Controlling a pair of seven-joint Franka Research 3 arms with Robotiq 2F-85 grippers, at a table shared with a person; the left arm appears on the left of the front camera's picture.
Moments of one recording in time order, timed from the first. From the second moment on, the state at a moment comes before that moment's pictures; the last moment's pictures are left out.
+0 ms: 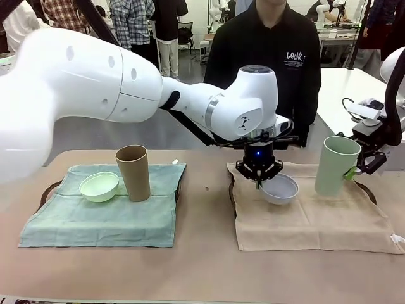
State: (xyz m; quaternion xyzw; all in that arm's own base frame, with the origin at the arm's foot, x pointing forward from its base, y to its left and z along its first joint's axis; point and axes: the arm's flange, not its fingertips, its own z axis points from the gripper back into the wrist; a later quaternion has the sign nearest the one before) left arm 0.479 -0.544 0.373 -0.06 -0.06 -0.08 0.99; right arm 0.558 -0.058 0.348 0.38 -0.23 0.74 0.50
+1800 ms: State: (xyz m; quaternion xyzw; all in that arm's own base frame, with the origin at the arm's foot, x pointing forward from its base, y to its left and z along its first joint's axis) left arm 0.504 -0.539 0.356 -0.07 -0.04 -0.04 1.00; right arm 0.571 -0.092 0.329 0.37 -0.21 0.71 0.56
